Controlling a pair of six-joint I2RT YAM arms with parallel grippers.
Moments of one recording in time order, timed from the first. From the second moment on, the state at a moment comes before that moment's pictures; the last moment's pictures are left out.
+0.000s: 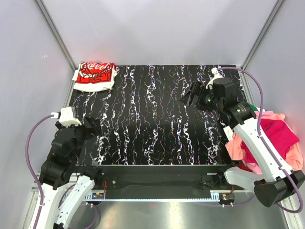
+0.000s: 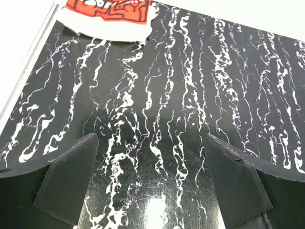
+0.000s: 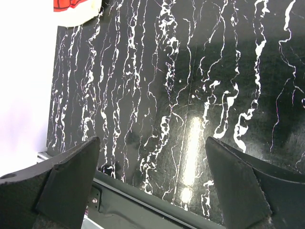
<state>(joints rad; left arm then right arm) -0.32 0.36 0.85 -0.76 -0.34 -0.31 0.40 1.12 1.24 -0.65 -0.15 0.60</state>
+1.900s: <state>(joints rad) -0.44 0.34 0.84 -0.81 -0.38 -0.34 -0.15 1.17 1.46 -1.07 0.23 0.75</state>
